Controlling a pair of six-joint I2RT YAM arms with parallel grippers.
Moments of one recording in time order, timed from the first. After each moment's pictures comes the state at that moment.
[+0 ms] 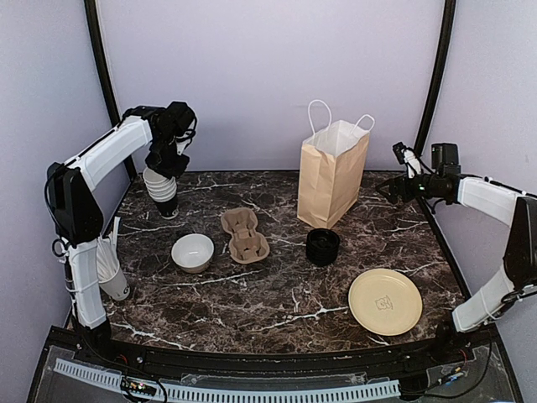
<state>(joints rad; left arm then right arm) -0.38 2.03 2.09 -1.25 -0.45 0.01 0.00 1.47 1.03 -0.20 -0.55 -0.28</state>
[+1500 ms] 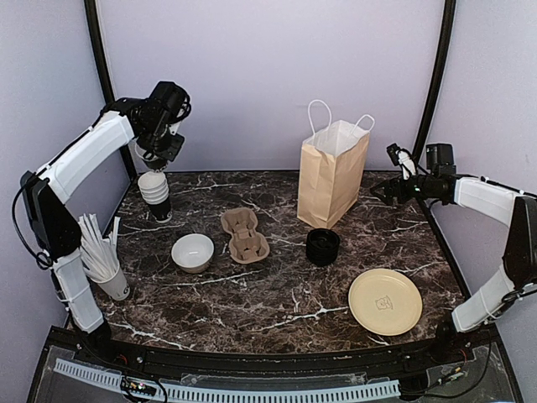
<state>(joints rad) -0.43 1.83 2.00 -1.07 -0.58 0.07 0.04 1.47 1.03 -0.20 -0.55 -0.28</state>
